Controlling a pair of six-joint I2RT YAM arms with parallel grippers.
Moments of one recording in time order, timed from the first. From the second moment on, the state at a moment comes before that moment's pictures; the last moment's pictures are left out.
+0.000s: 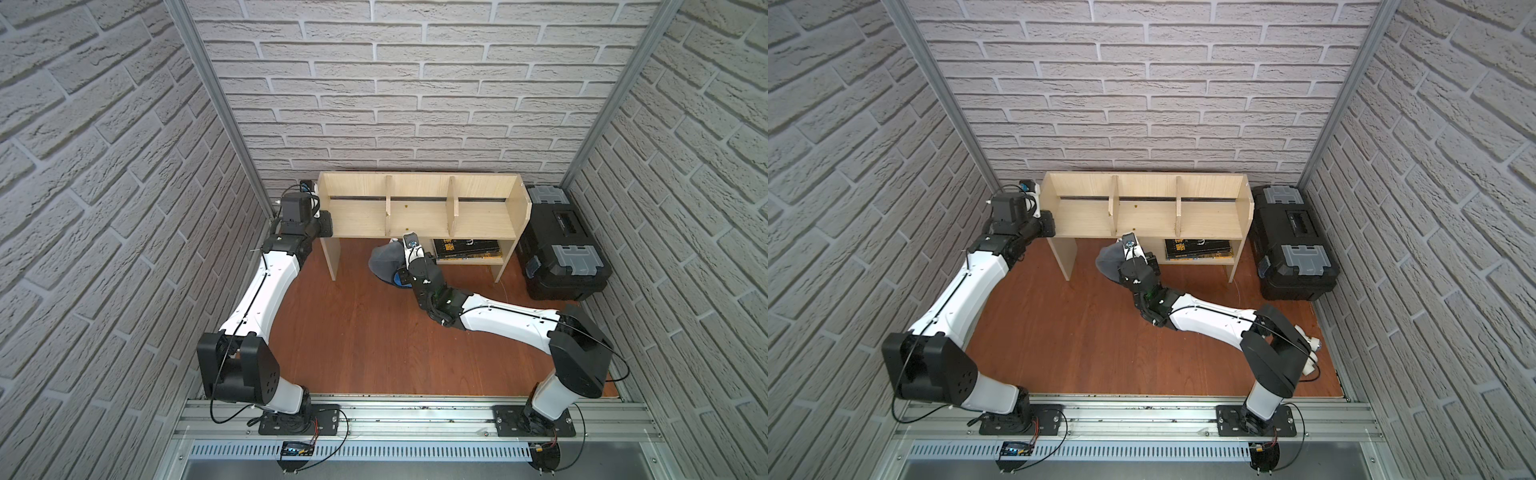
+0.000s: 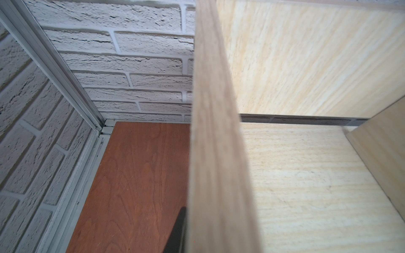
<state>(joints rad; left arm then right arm) 0.00 1.48 1.36 -0.38 -0.01 -0.11 0.86 1.63 1.13 0.21 0.72 0.03</state>
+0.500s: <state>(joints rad) 0.00 1.48 1.36 -0.37 0.00 -0.12 0.72 1.27 1.50 -0.37 0.86 0.00</state>
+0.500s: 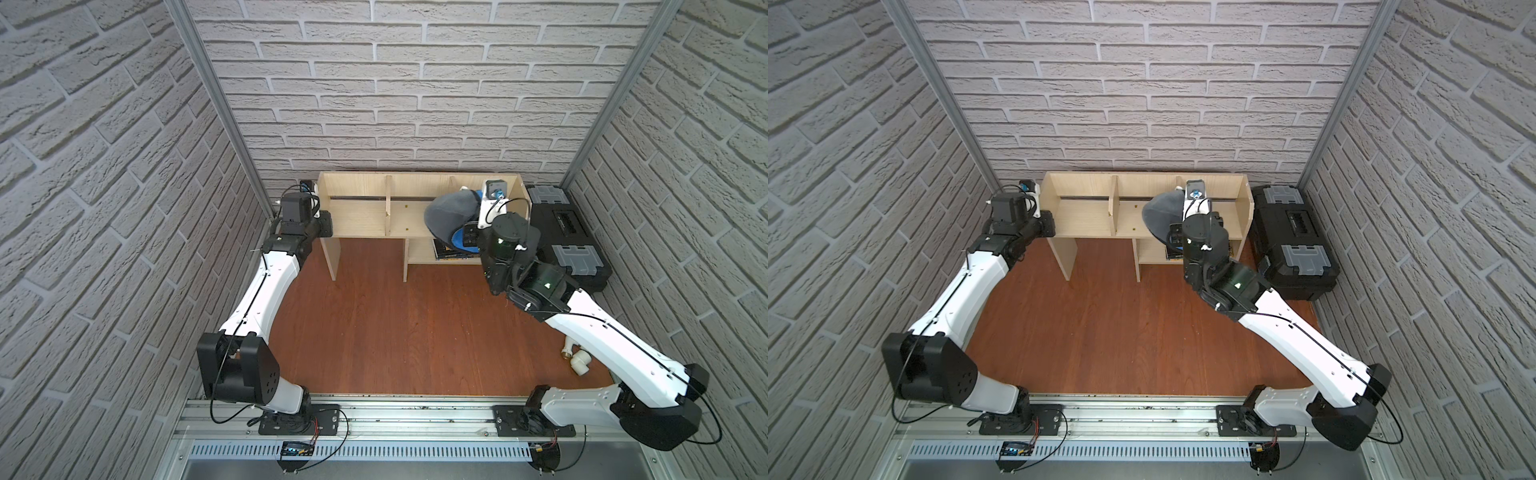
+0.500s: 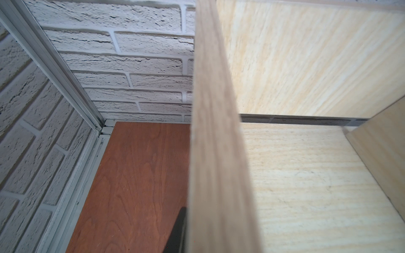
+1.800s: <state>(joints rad) 0.00 1.48 1.36 -0.36 0.00 -0.12 0.31 1.51 1.55 -0.65 0.41 0.31</state>
